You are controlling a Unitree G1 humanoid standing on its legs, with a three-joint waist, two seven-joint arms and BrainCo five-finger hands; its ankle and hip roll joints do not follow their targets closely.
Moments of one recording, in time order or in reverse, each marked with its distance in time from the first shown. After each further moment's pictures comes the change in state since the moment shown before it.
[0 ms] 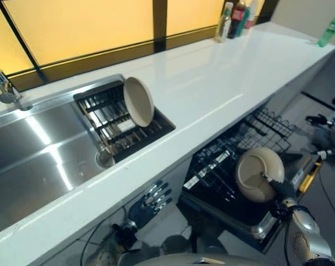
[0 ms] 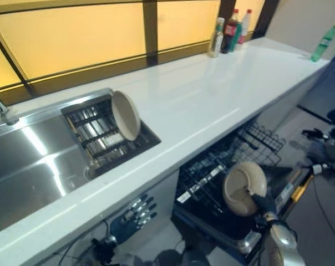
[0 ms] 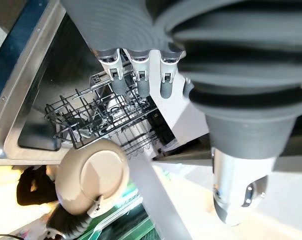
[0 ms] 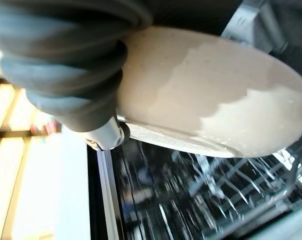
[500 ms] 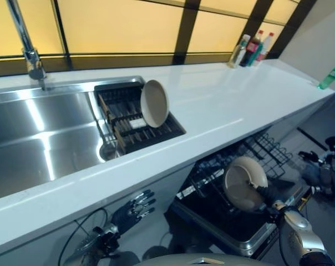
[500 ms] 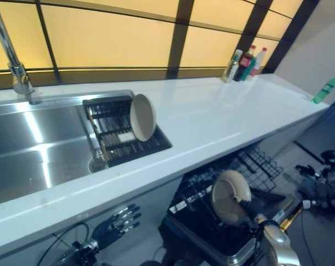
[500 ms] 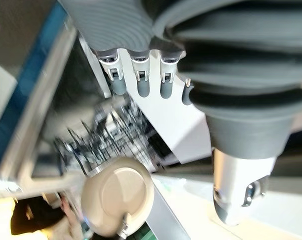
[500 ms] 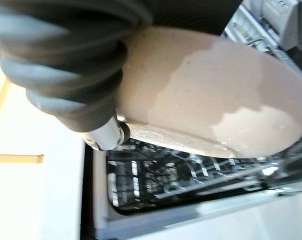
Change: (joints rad) left arm 0.040 0.134 0.096 0.042 0.174 0.018 0.007; right arm -0.056 0.000 0.063 0.204 -0.072 -0.015 0.131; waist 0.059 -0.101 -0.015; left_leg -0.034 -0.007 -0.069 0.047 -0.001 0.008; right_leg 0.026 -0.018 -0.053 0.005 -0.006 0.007
